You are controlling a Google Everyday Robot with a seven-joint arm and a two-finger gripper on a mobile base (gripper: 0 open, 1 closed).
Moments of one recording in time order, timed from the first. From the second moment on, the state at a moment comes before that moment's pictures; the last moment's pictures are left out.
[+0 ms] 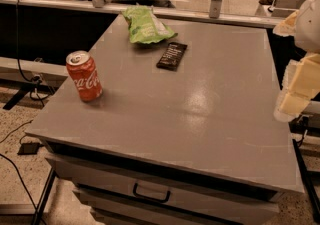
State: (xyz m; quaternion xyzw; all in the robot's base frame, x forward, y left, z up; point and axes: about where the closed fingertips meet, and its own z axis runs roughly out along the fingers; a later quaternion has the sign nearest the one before) arm 0.440 -0.216 0.977 -0.60 0.78 -0.04 0.16
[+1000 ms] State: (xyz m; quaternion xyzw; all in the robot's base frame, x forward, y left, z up) arm 0.598 -0.174 1.006 -0.59 0.75 0.01 0.31
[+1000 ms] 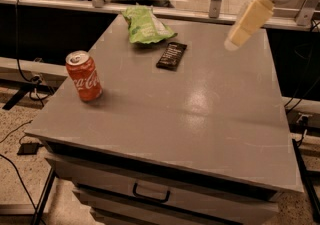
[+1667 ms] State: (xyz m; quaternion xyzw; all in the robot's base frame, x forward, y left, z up) arm 0.687 -0.152 0.958 -0.51 0.77 0.11 0.38
